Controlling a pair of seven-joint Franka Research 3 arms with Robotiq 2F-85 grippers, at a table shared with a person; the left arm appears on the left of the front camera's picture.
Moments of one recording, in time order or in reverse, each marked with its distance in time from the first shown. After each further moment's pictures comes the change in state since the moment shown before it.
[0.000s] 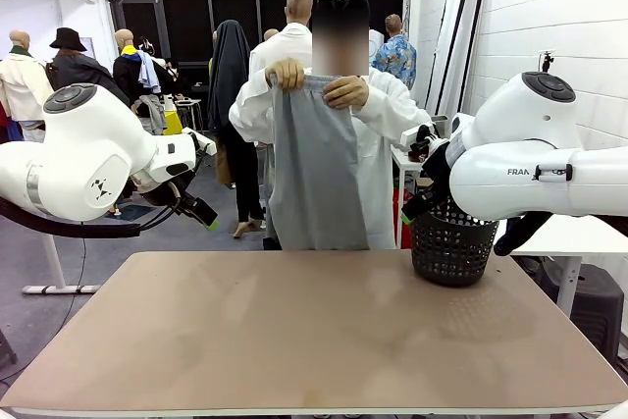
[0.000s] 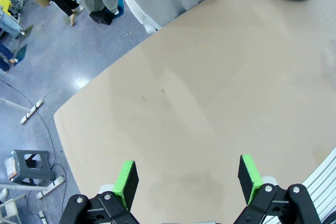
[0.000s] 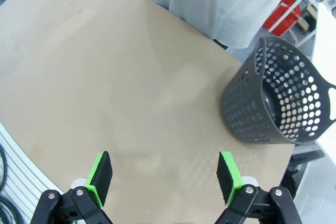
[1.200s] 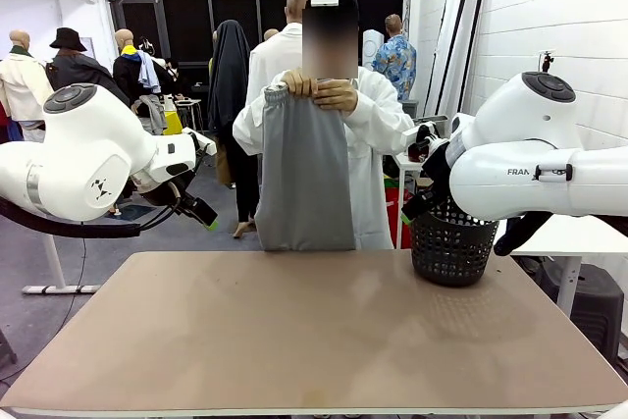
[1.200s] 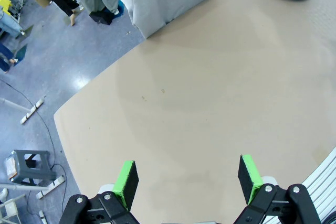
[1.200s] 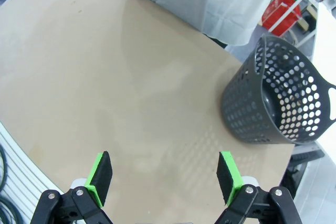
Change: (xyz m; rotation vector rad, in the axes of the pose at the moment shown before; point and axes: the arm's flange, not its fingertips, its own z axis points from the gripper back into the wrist) left arm 0.000 0.000 0.000 0.000 0.000 0.000; right arm 0.000 0.000 0.000 0.000 0.000 0.000
